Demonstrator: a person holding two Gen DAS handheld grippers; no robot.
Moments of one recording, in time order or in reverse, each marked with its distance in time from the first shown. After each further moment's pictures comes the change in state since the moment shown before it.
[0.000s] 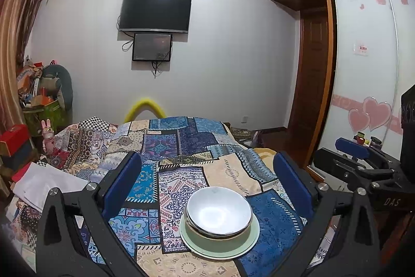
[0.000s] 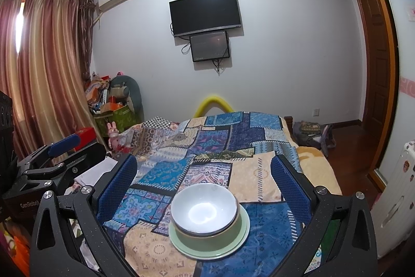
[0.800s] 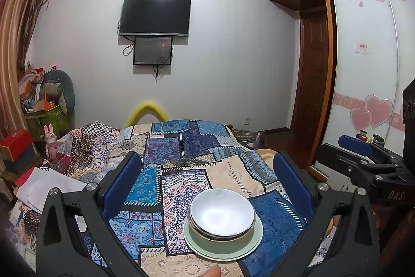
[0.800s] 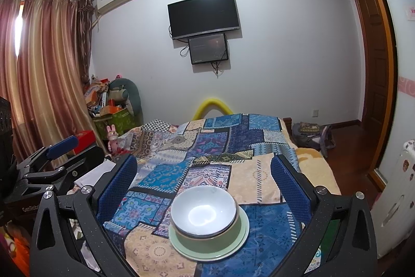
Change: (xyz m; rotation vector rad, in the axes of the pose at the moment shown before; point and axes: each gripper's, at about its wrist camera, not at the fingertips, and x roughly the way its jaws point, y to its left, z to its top) left arm -0.003 -0.003 0.003 0.025 -0.014 0.012; right arm -0.006 0.002 0.002 0.009 -0.017 -0.010
